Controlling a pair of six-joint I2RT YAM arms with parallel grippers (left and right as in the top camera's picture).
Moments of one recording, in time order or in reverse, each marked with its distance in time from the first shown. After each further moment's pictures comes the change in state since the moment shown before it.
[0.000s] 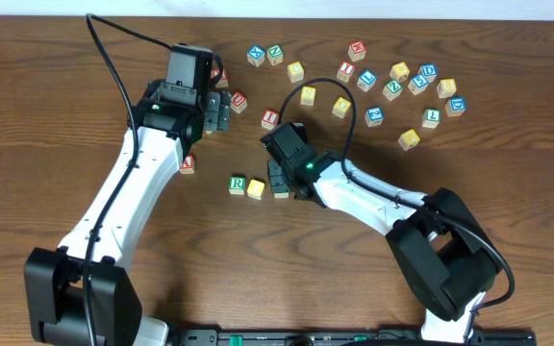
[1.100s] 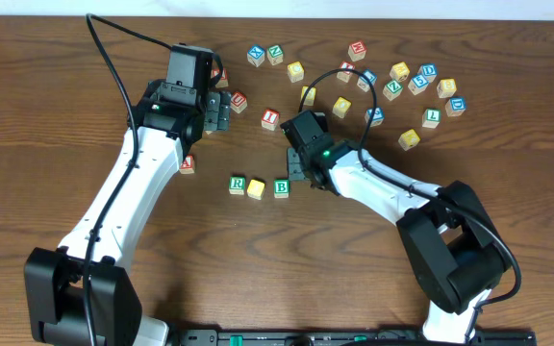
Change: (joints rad) left arm 0.000 0.000 0.000 0.000 0.000 0.000; right arm -0.099 0.000 0.001 -0.013 0.053 -0.038
